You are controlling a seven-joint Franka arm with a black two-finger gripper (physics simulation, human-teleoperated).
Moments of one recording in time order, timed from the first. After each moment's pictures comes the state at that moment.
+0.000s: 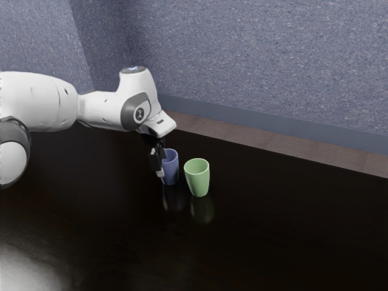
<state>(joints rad) -0.11 0.46 0.11 -1.71 -0.13 2.20 1.13</state>
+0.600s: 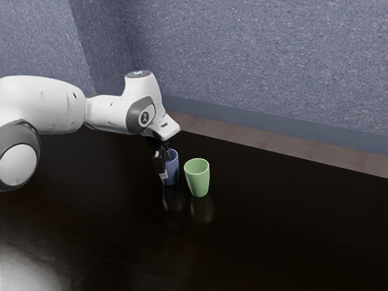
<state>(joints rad) -0.11 0.52 0.11 -1.66 -0.14 2.22 1.14</state>
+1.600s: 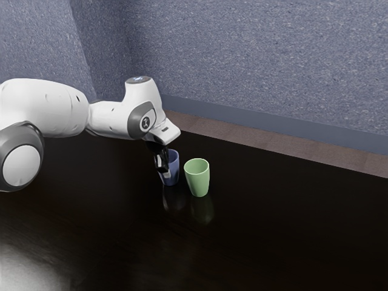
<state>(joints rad) -0.11 0.54 0.11 -1.67 -0.16 2.25 1.13</state>
